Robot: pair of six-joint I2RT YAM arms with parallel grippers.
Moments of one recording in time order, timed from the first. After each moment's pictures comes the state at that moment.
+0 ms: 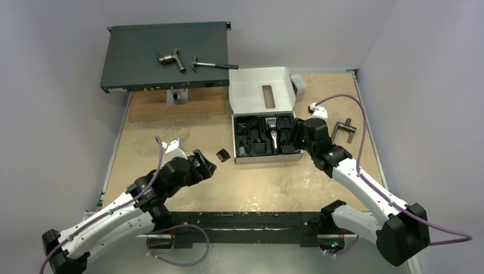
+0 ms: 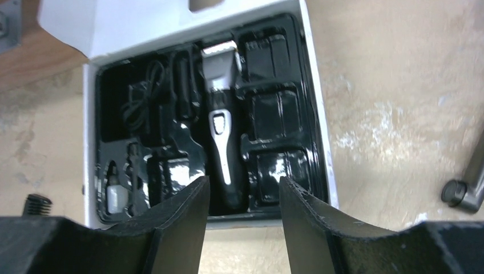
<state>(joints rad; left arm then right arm) -0.86 0.57 0.48 -0.58 -0.34 -1.04 0.46 1.03 0.73 -0.25 0.24 0.53</state>
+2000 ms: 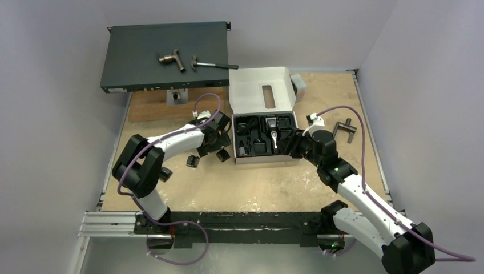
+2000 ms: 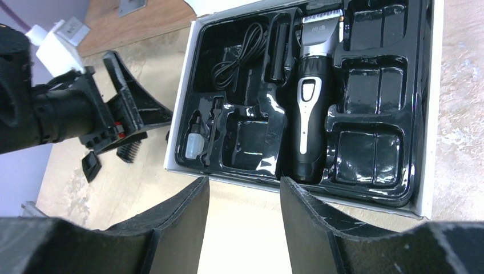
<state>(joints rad) -0.60 1.67 1.05 -0.57 -0.32 -0.99 0.46 0.86 0.53 -0.09 -0.06 0.58</state>
